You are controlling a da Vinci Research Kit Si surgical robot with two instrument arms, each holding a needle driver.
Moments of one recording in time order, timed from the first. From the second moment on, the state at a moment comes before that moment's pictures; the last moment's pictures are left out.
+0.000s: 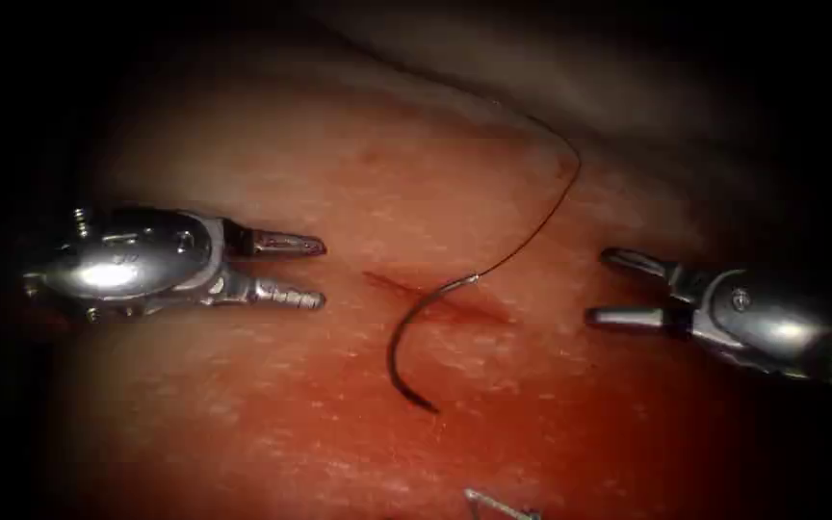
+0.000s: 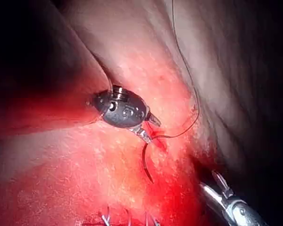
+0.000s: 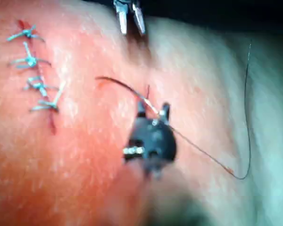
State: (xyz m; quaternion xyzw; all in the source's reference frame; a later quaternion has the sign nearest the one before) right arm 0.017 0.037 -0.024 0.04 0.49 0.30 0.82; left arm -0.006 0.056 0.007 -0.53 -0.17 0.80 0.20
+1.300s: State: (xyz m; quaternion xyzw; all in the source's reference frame) right arm 0.017 0.037 -0.024 0.04 0.49 0.30 0.82; left arm -0.015 0.053 0.008 -0.40 -0.34 0.85 -0.01
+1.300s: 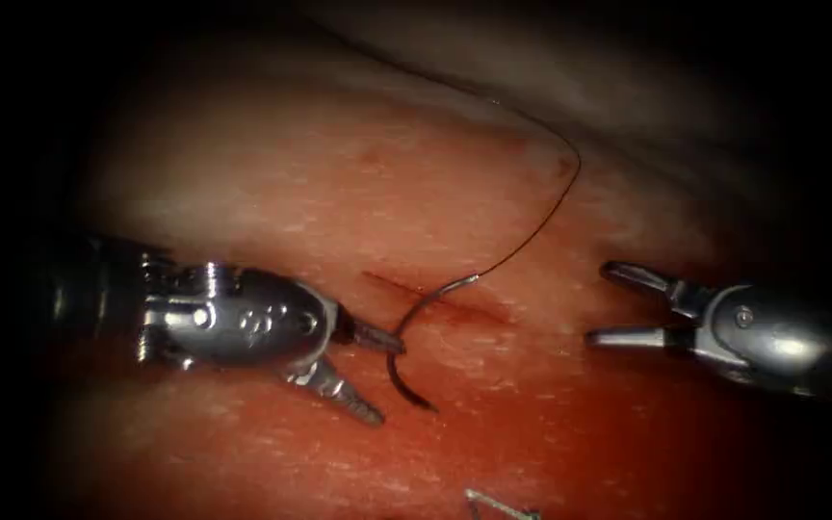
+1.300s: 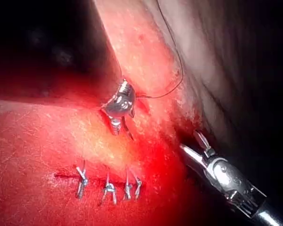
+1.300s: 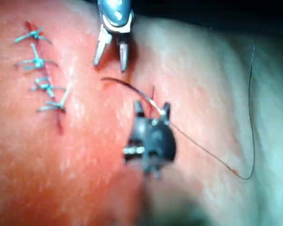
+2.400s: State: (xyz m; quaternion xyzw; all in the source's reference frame) right arm 0.022 0.036 -0.022 0.18 0.51 0.58 0.62; left arm -0.013 0.052 0.010 -0.60 -0.13 0.78 -0.11
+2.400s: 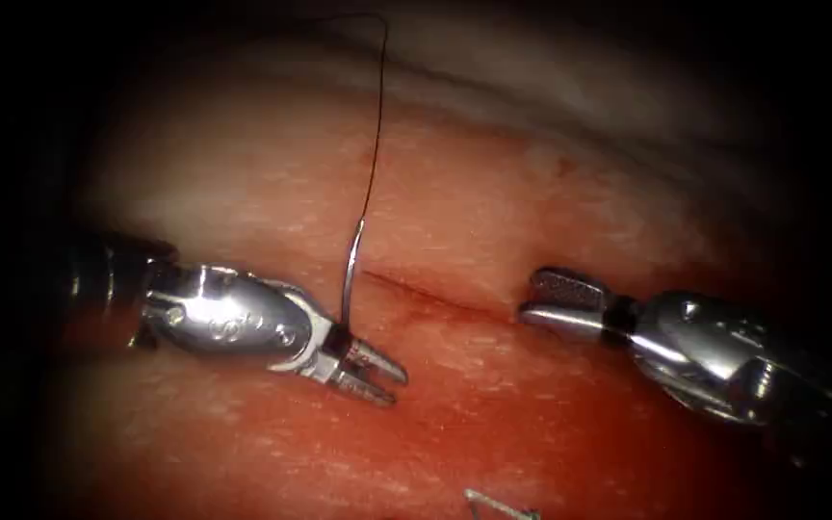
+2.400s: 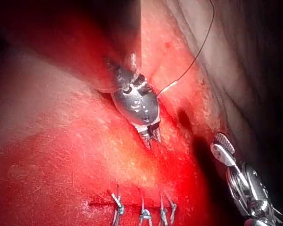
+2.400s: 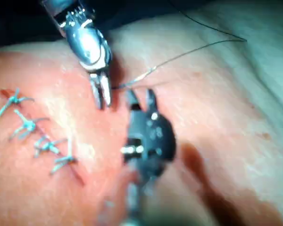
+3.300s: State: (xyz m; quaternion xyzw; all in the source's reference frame) right arm 0.030 0.036 -0.021 0.32 0.52 0.62 0.49; left arm -0.014 0.052 0.006 -0.68 0.01 0.69 -0.25
